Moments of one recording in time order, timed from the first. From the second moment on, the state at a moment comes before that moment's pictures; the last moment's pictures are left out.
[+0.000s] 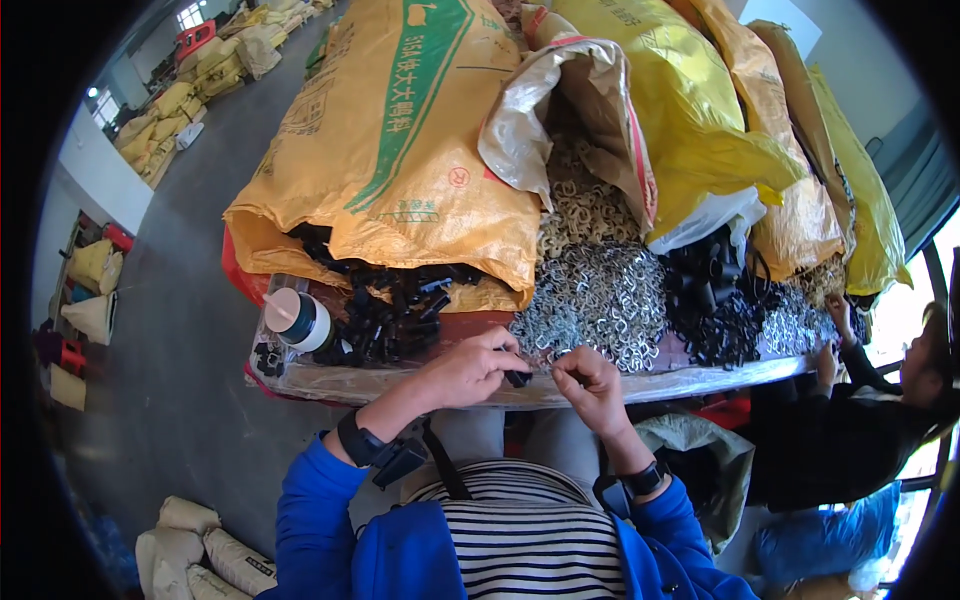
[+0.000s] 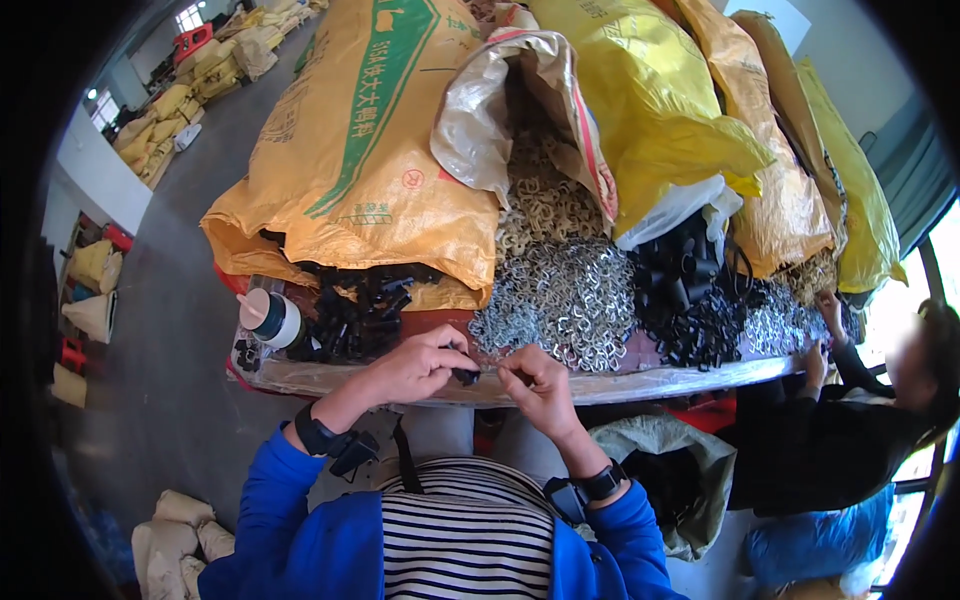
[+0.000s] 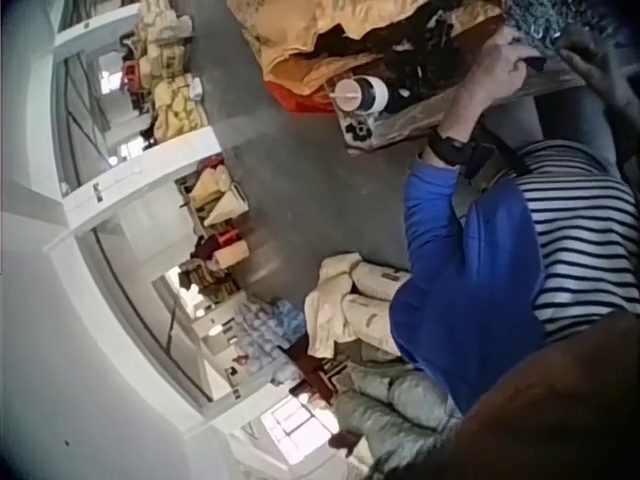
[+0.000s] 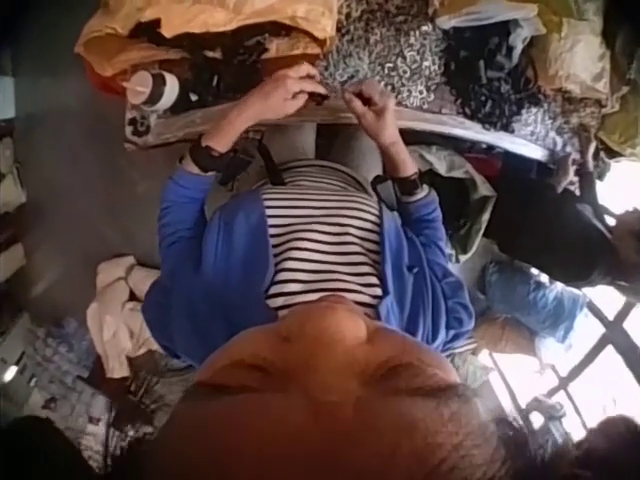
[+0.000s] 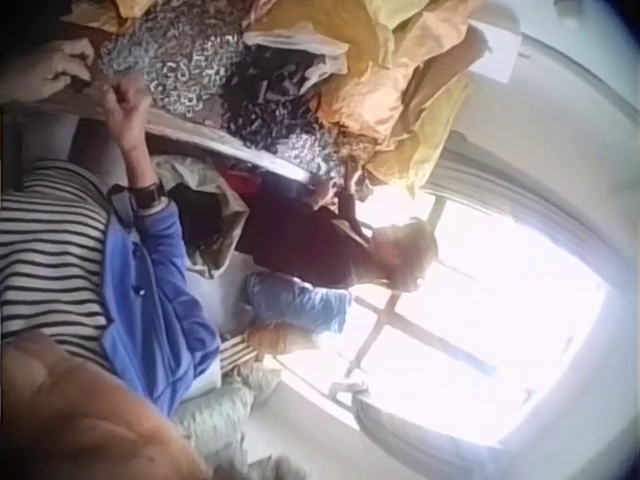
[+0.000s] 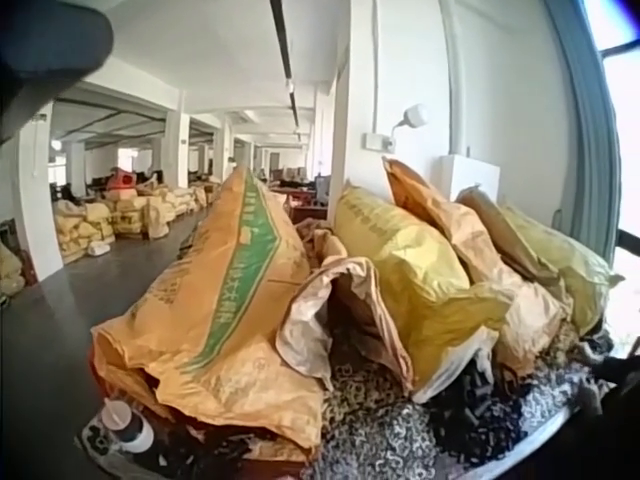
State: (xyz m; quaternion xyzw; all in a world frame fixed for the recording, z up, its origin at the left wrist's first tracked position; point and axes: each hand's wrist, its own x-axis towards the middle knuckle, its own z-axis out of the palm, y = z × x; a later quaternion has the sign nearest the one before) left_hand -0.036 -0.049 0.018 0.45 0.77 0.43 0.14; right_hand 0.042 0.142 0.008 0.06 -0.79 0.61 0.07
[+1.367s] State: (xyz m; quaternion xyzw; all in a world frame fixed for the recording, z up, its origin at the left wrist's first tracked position) left_hand 0.005 -0.014 -0.026 -0.01 0.40 0.78 0.48; right_hand 0.060 0.147 0.002 0.10 -0.85 0.50 0.11
